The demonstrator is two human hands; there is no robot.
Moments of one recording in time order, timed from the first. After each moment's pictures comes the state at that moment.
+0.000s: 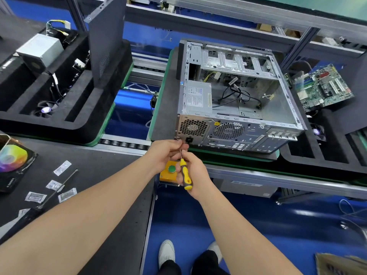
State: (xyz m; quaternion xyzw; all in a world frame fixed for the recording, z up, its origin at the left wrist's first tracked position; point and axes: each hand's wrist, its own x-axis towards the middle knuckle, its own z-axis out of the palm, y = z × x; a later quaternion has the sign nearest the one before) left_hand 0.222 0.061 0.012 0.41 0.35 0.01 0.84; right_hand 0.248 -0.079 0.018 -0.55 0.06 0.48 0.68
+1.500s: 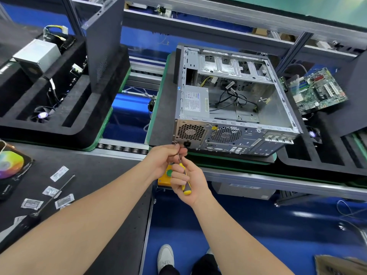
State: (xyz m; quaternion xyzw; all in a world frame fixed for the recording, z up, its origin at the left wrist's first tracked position) left_hand 0.224 0.062 0.001 0.41 0.33 0.00 0.85; right_hand 0.242 -0.082 0.013 -0.20 0.17 0.59 0.76
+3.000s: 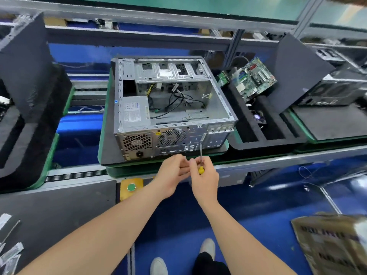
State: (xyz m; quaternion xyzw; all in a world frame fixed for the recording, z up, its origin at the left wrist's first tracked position) left_hand 0.285 -0.088 0.035 0.47 0.26 -0.07 0.84; right_hand 0.291 -0.208 0.030 -0.84 -0.04 -0.01 0.54
